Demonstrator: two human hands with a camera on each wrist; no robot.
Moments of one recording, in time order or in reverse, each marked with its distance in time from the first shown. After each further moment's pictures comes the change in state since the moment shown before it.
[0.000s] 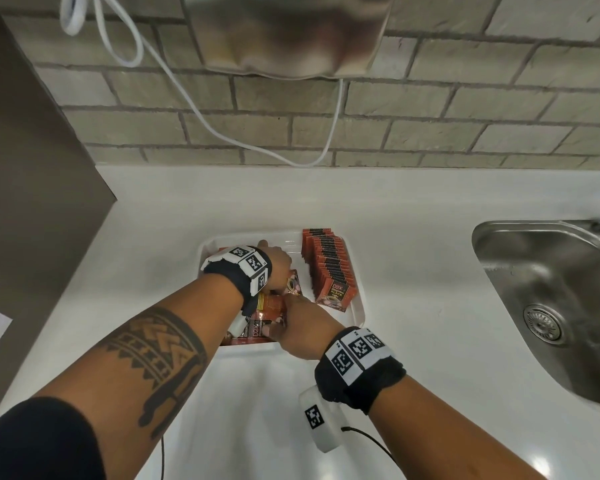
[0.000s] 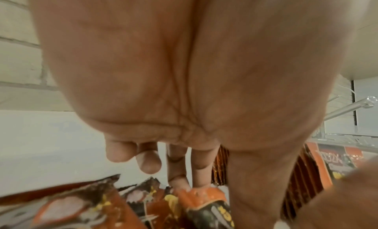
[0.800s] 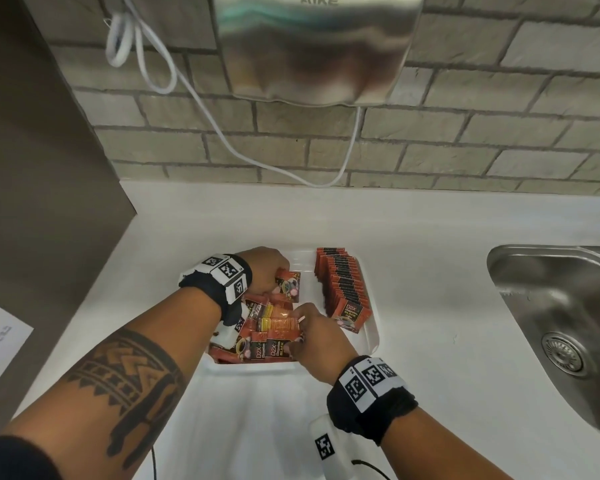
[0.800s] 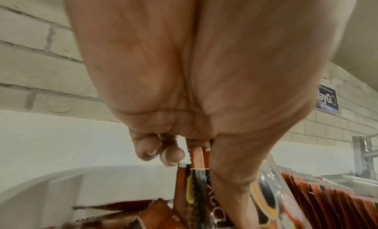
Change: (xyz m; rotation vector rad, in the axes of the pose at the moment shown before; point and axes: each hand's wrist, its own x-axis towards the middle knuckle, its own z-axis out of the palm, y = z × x) left_hand -0.008 -0.062 0.014 -0.412 0.212 0.124; right_hand 0.000 0.010 0.005 0.190 0.171 -0.074
